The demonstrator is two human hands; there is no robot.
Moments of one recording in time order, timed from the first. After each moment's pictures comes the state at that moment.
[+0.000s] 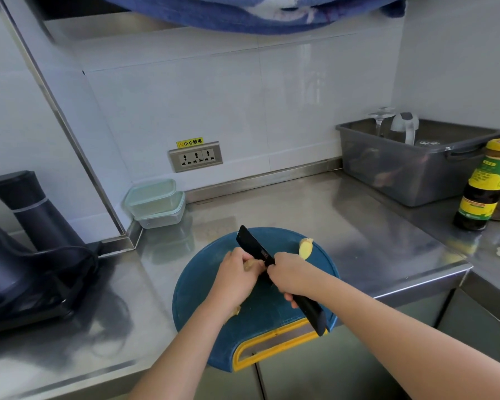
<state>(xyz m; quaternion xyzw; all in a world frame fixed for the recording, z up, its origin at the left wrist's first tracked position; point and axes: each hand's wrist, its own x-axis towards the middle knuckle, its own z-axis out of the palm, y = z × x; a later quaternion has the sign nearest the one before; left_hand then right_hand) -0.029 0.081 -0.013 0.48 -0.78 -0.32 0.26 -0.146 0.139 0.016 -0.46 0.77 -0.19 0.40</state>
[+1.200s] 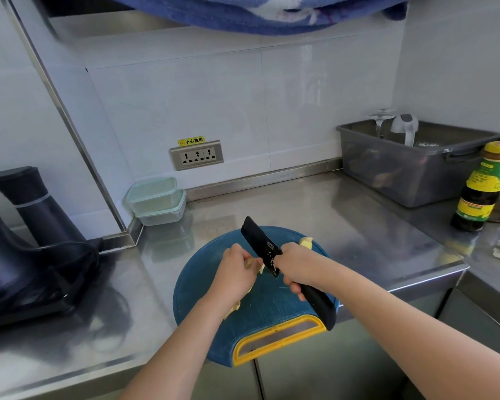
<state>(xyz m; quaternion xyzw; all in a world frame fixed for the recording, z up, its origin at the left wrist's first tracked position) -0.032 0.070 -0.023 0.49 -0.78 -0.28 0.25 -0.149 0.159 0.046 -0.42 0.75 -0.23 0.44</state>
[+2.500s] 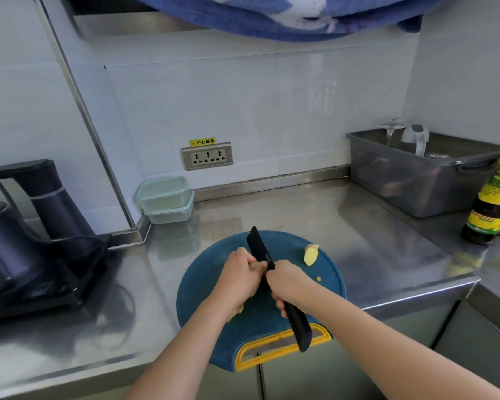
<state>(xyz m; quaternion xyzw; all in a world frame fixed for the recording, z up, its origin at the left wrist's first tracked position) -0.019 0.071 -0.018 0.47 -0.79 -0.29 0.27 -0.112 0.141 0.018 -0.35 0.77 -0.28 0.45</state>
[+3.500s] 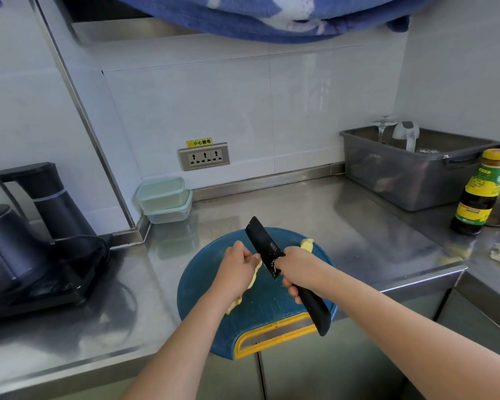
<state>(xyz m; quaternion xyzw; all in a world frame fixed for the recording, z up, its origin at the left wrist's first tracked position) -0.020 0.073 -0.016 0.49 -0.78 -0.31 0.26 -0.131 0.170 0.046 -0.37 0.75 -0.30 0.46</state>
